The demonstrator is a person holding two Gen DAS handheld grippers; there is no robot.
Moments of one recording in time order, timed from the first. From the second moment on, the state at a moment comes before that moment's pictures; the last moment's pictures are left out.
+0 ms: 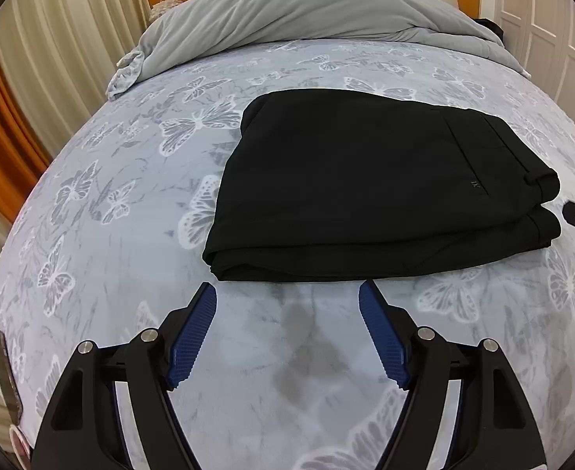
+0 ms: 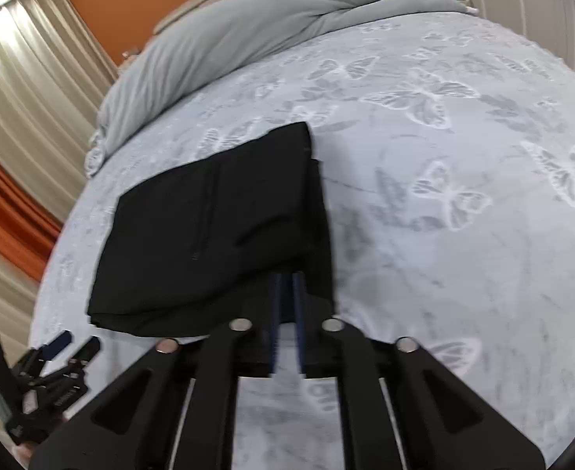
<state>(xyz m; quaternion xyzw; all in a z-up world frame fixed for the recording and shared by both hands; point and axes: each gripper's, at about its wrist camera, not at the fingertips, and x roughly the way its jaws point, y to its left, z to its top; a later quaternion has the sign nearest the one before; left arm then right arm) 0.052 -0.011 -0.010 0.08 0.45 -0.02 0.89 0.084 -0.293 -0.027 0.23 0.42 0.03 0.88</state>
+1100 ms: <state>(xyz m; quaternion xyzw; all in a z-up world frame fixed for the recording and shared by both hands) 0.065 0.018 0.003 -0.06 0.47 -0.08 0.88 0.074 -0.314 -0.015 0.25 0.39 0.03 0.89</state>
